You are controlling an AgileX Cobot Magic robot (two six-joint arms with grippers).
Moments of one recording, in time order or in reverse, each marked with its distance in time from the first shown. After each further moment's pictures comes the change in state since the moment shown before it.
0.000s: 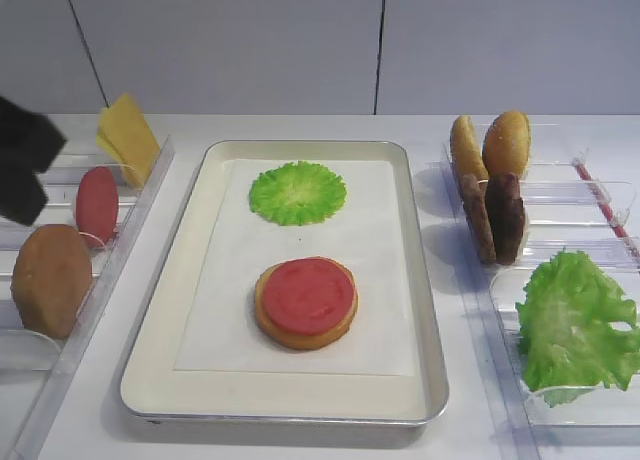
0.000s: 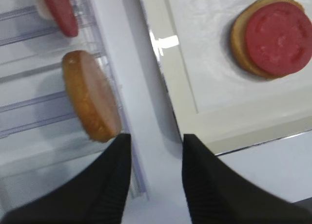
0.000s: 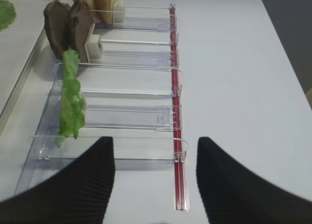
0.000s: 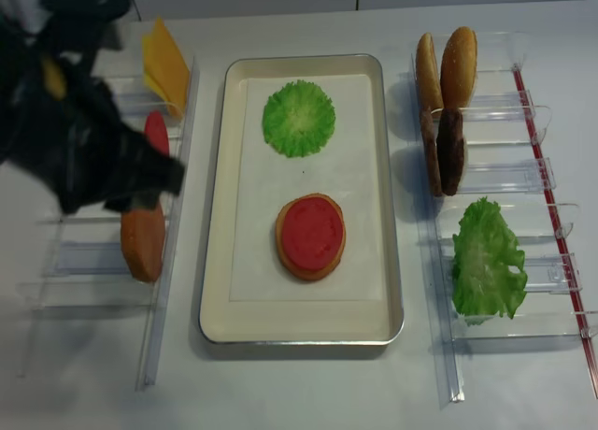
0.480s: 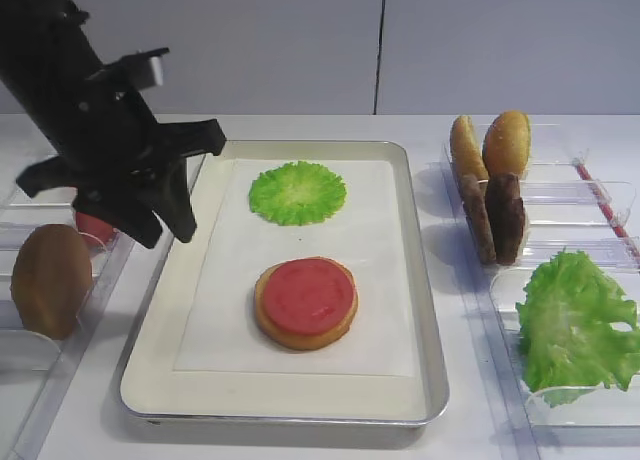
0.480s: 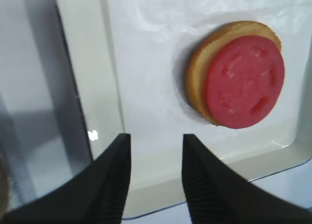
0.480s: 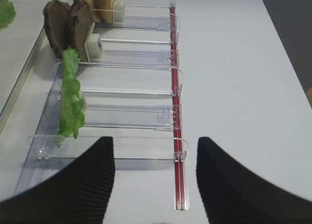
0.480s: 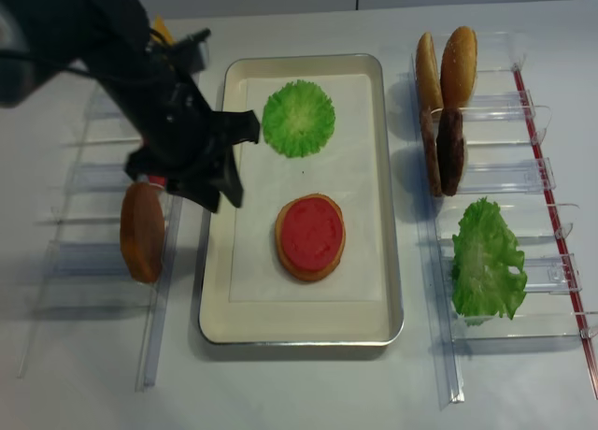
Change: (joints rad) left arm 0.076 0.466 -0.160 -0.347 -0.025 0.029; right arm 0.000 0.000 0.000 0.000 0.000 0.000
